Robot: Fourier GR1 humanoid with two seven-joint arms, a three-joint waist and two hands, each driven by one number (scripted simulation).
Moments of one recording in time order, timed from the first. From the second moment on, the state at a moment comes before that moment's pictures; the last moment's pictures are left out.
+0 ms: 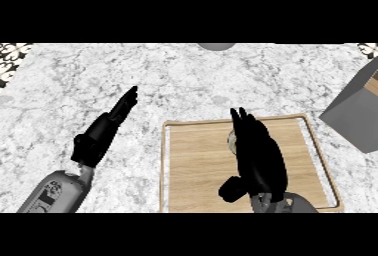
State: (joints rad) left arm -0.27 0.38 -0.37 -1.49 0.18 0.10 0.04; right arm -0.31 -0.17 0.60 -1.81 0.83 0.18 1.07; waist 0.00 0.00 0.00
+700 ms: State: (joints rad) left arm -0.22 0.30 -0.30 -1.53 0.08 0.05 0.07; right arm -0.26 -0.09 0.52 -1.77 0.92 0.24 0.99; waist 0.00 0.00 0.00
